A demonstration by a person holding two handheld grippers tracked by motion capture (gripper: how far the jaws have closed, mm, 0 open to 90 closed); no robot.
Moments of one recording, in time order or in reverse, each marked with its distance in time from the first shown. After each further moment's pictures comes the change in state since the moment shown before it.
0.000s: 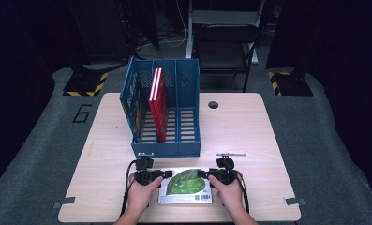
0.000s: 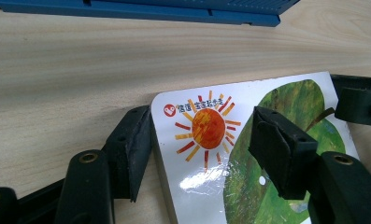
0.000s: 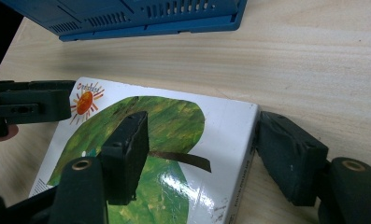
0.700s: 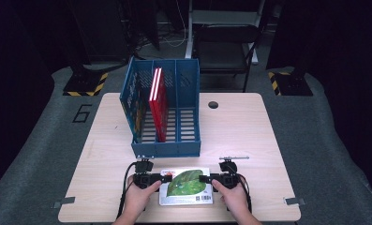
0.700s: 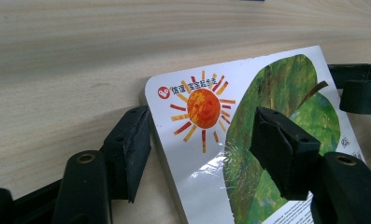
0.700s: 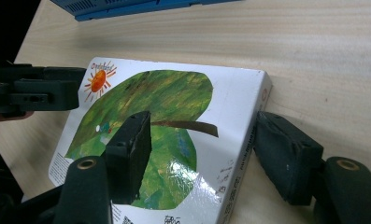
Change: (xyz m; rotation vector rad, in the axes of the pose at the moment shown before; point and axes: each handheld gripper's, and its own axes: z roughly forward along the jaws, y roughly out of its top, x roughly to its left) left arm 0.003 -0.006 -0.005 0.047 -0.035 0.059; right arm -0.004 -0.009 -0.010 0.055 0.058 0.001
